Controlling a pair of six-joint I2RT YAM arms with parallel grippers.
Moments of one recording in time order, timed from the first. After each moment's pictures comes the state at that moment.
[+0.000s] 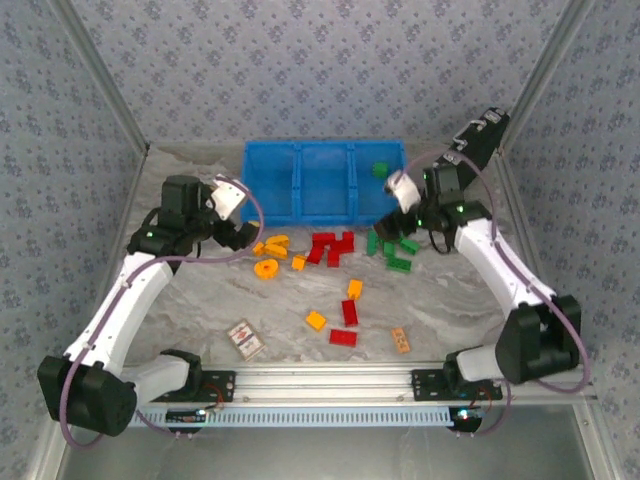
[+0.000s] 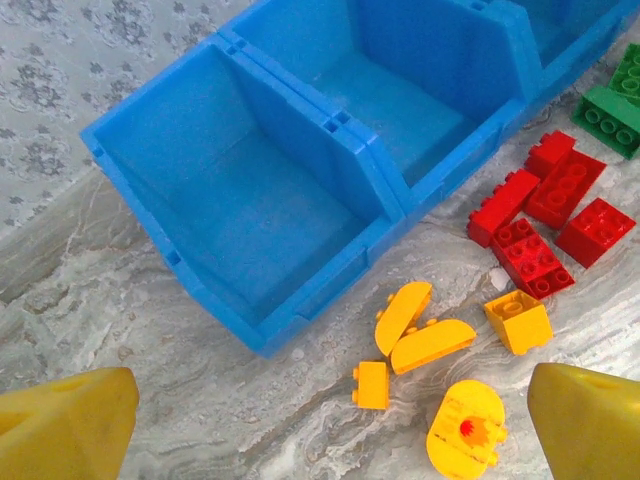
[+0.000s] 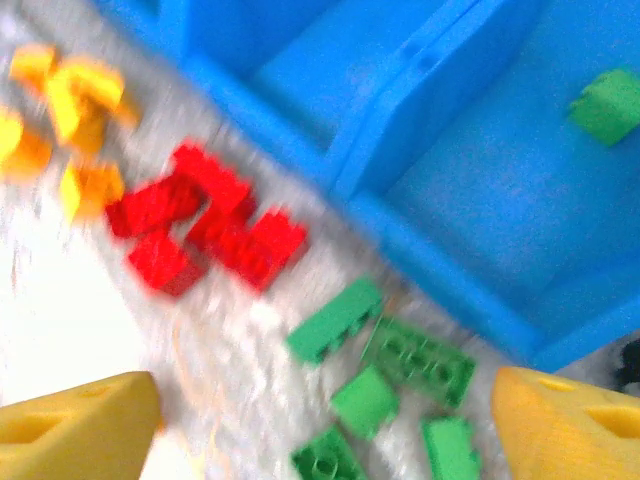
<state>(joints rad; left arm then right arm) -0.27 1.12 1.04 -0.56 0.24 0.43 0.24 1.32 1.04 -0.58 -0.38 -0.44</state>
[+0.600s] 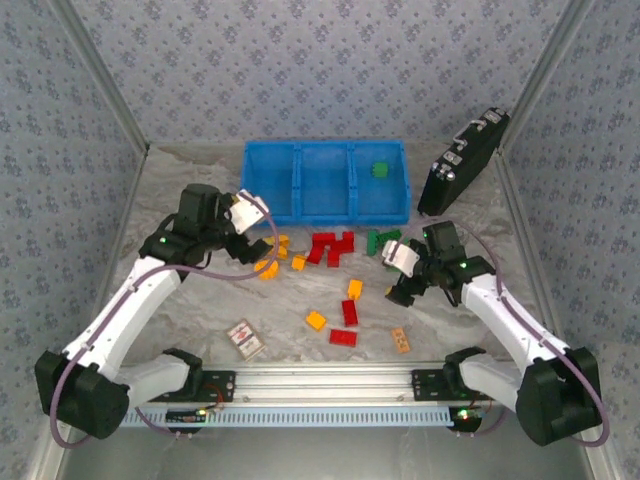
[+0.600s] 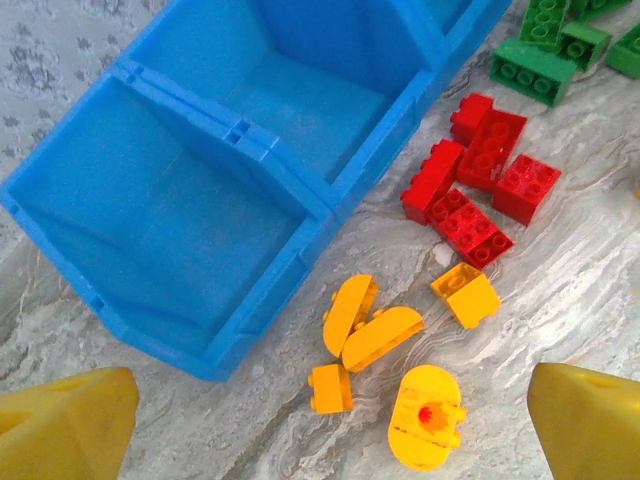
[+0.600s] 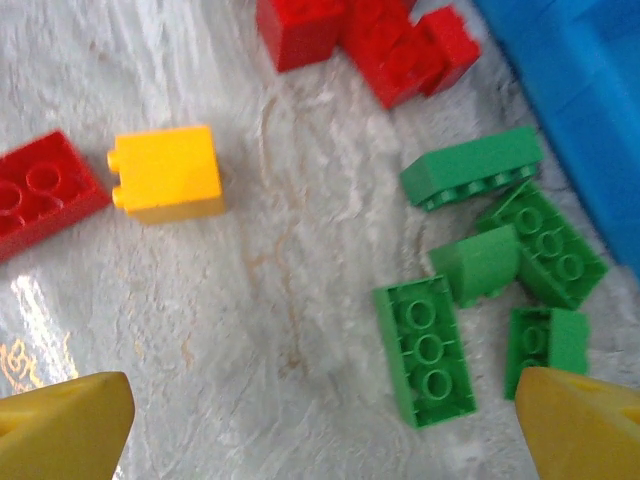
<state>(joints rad) -0.40 1.09 1.00 -0.56 0.22 0.54 0.30 1.07 0.66 -0.58 -0.30 -0.82</state>
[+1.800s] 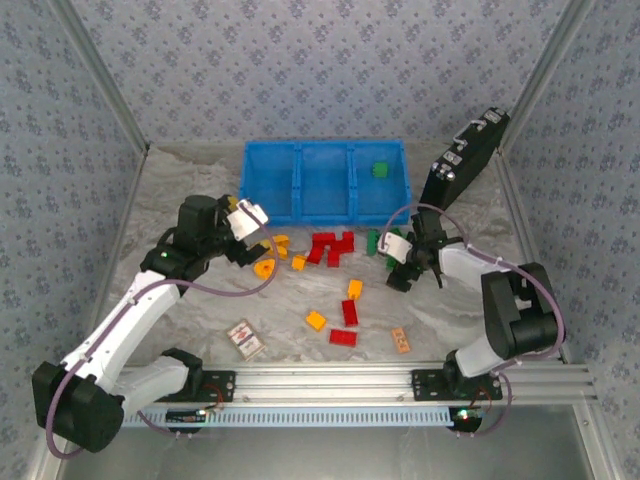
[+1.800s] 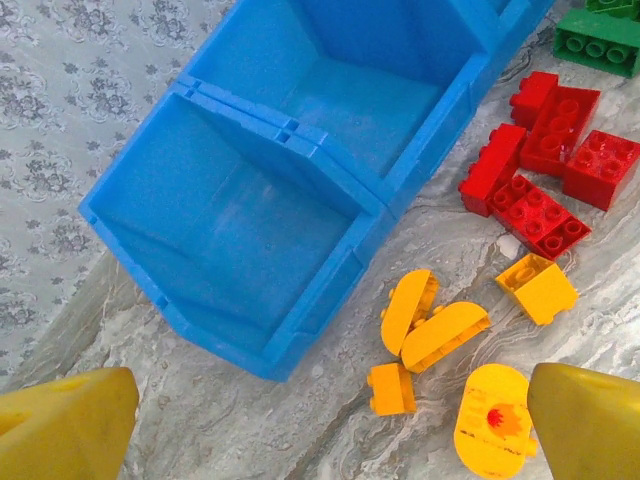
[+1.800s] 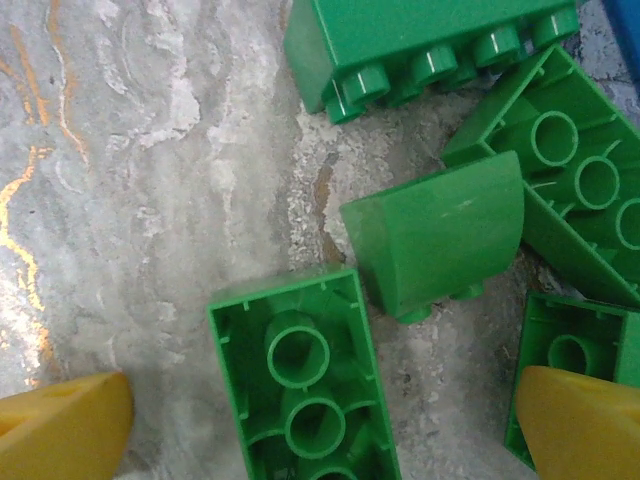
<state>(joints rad) -0.41 1.03 0.87 -0.41 0.12 0.61 0.23 1.52 0.73 -0.31 -0.18 -0.88</state>
